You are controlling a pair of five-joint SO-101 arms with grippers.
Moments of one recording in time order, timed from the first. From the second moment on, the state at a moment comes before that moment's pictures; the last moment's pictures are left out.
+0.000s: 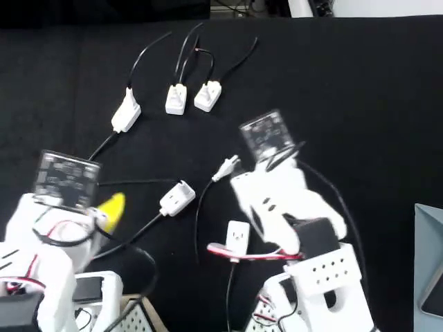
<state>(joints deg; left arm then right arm) -7.8 -74.7 29.5 95.5 -26.4 -15.7 -64.0 56.3 59.1 7.0</state>
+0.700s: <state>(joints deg) 15.9 -41.0 56.6 61.8 -22.8 -8.7 -42.2 56.4 48.8 7.0</state>
